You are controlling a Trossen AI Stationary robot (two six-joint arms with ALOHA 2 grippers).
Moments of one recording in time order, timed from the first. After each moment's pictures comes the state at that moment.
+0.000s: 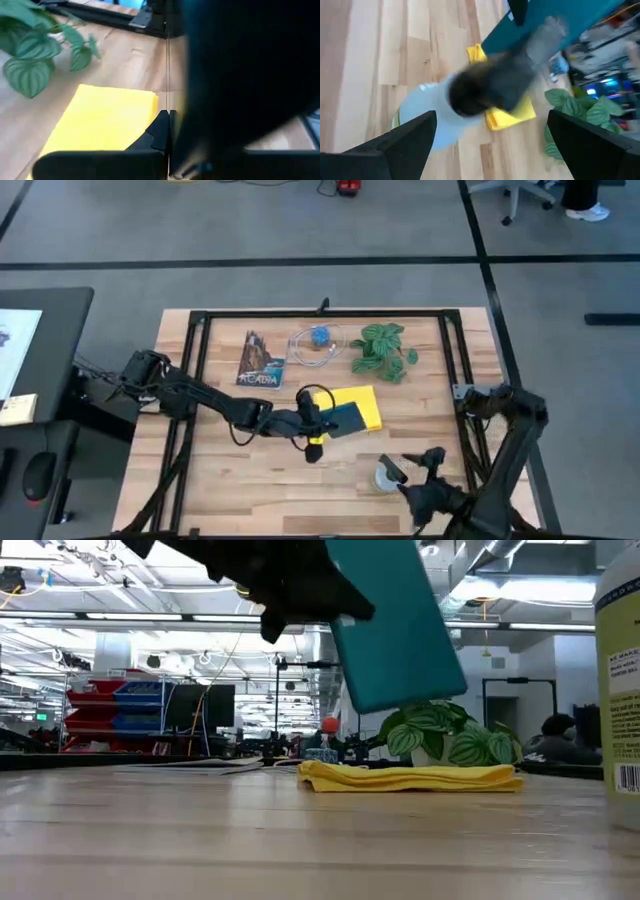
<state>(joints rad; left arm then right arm) -0.29 1.67 0.98 0.24 -0.41 -0.35 1.06 1.79 1.61 -1.51 0.85 1.04</state>
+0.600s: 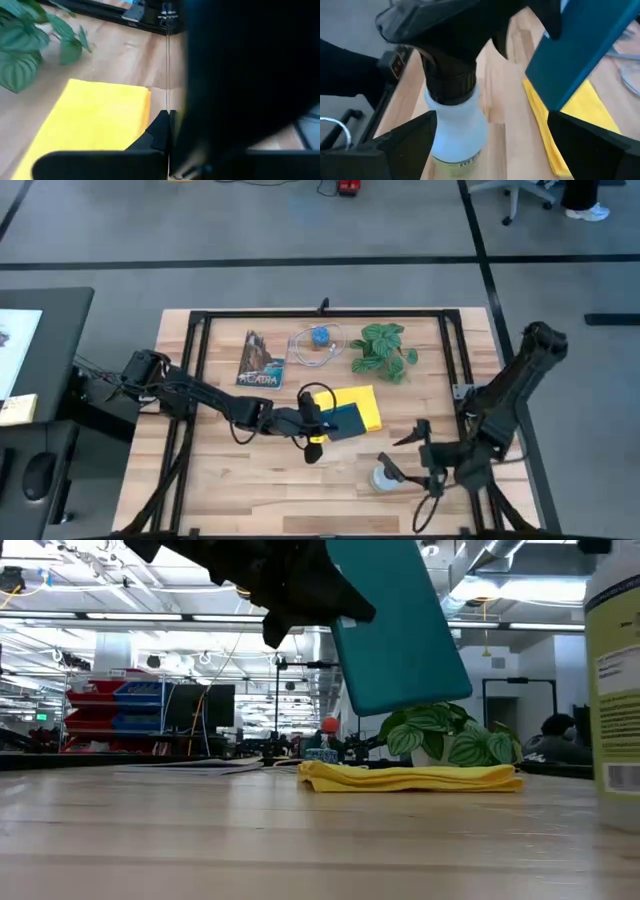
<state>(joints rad) -0.27 1.66 0.98 0.23 -0.34 -0.41 0.90 1.15 0.75 -0.26 0.69 0.42</state>
